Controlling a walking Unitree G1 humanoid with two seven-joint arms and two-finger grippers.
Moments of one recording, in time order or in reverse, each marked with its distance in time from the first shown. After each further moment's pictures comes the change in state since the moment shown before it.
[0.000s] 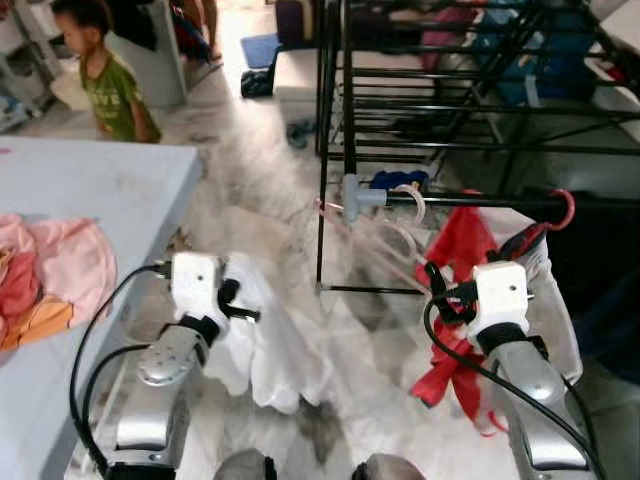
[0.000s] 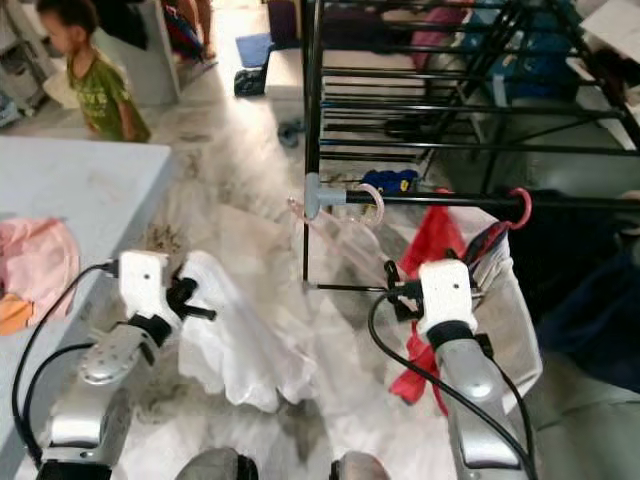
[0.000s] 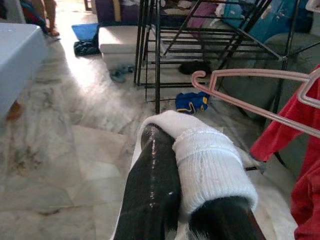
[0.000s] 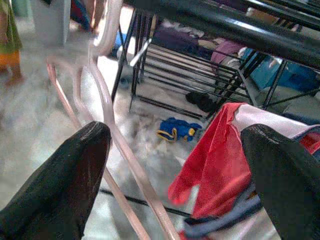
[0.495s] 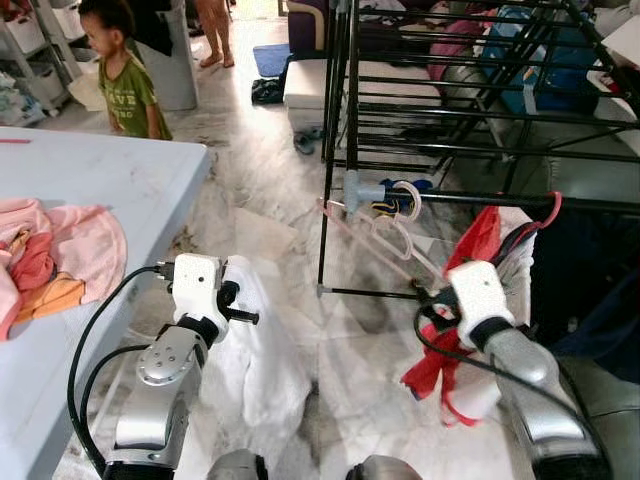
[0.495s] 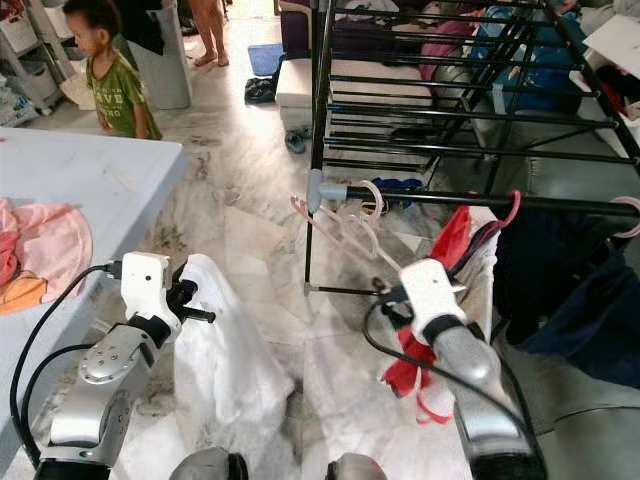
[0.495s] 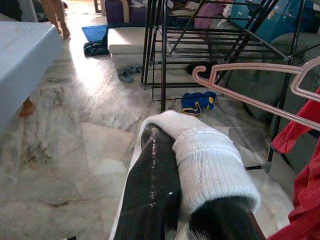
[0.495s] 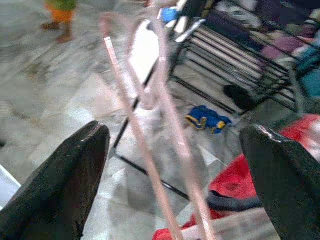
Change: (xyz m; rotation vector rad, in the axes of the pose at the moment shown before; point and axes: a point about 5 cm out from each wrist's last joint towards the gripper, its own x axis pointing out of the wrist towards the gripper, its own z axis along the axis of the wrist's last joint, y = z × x) left arm 0.001 0.001 -0.003 0.011 0.018 0.004; right arm 0.026 0.002 -0.014 -0.101 0.096 0.249
